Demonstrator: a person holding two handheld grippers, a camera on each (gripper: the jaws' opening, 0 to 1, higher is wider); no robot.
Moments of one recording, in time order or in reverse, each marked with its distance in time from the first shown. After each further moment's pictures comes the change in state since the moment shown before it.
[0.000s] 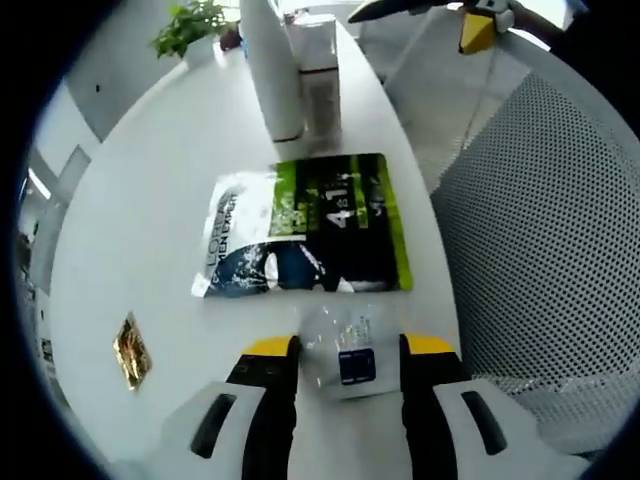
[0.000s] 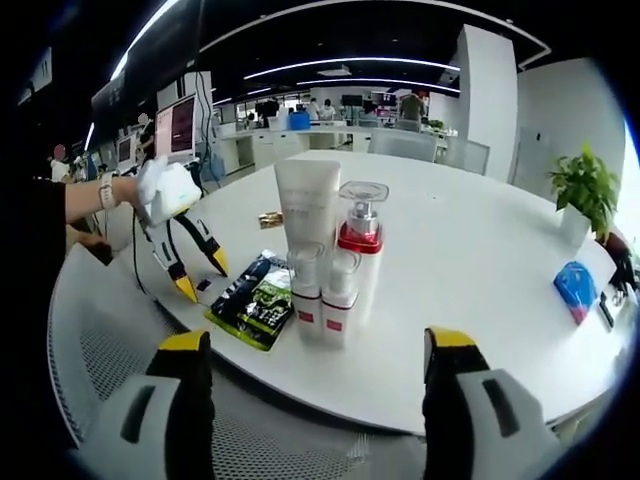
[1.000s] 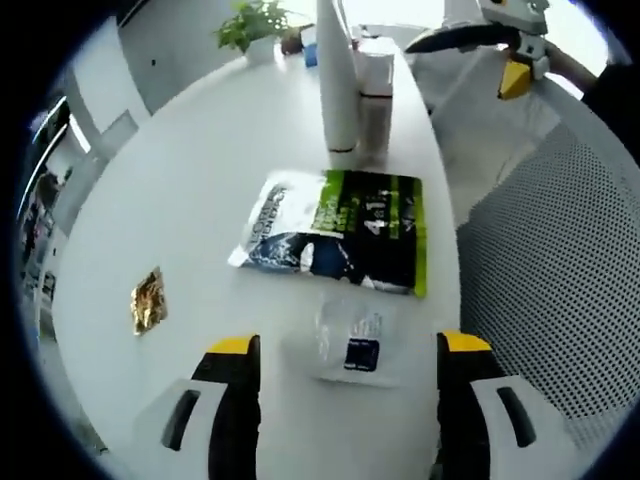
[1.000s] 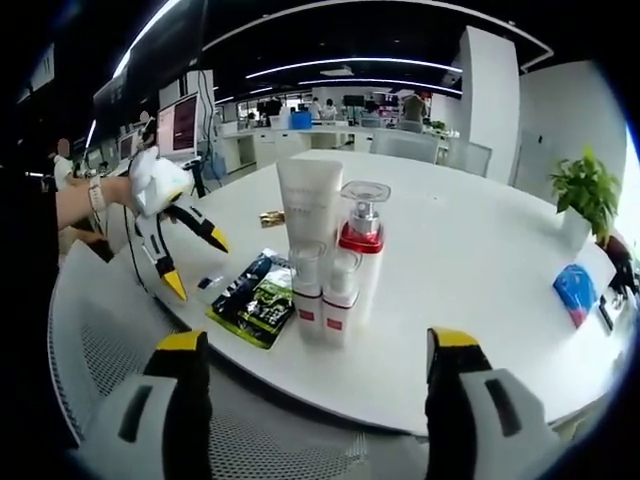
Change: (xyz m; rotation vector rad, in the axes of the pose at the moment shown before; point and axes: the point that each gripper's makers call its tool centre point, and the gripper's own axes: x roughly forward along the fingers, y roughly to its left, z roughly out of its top) left arm -0.026 0.009 -0.003 -0.289 -0.145 0.164; right arm -0.002 0.002 -0.001 -0.015 0.014 0.009
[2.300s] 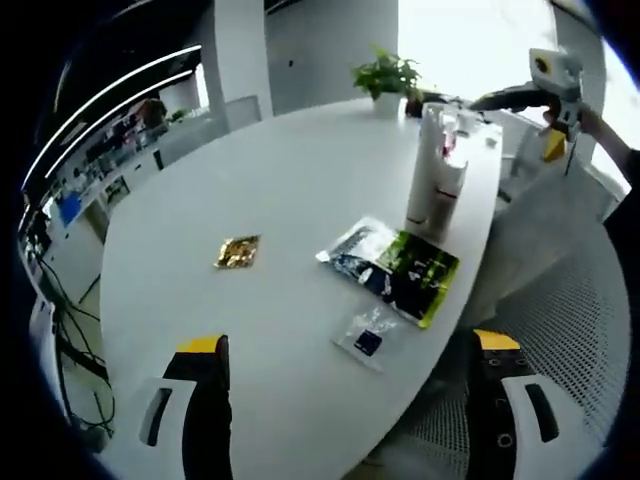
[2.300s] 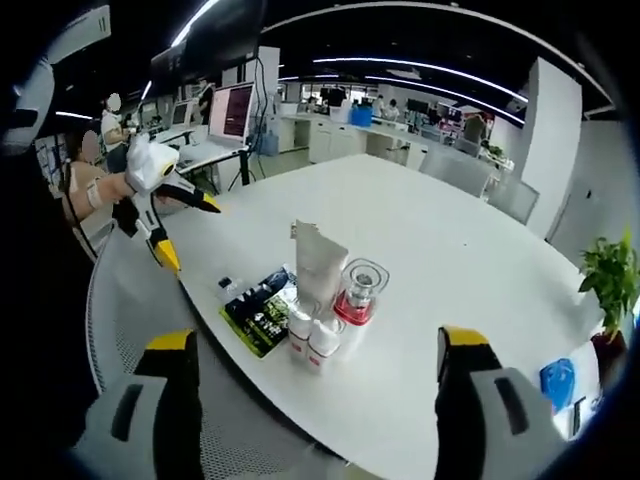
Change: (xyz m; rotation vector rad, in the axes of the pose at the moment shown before) left arm -0.086 0.005 0.001 -0.340 -0.218 0.295; right arm -0.023 -0.019 0.074 -0.241 0.020 0.172
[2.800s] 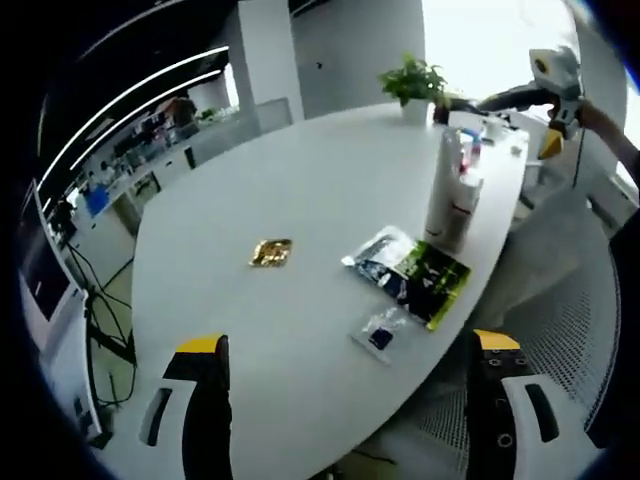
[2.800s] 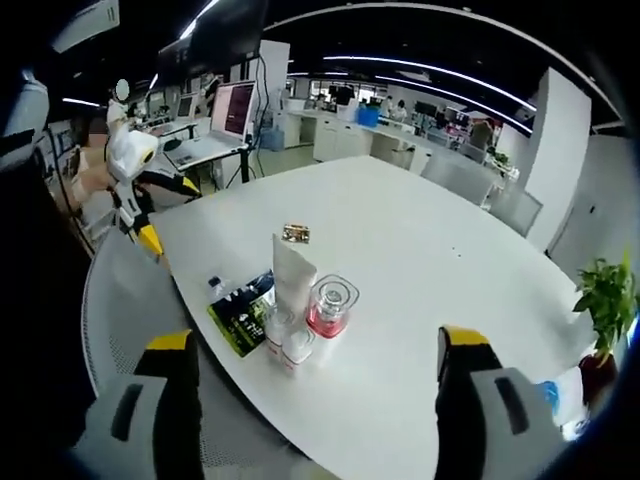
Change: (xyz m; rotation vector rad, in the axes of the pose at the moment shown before) left arm -0.031 0.008 0.005 -0.036 0.004 0.113; right arm -0.003 -0.028 0.012 -0.058 0.021 0.019
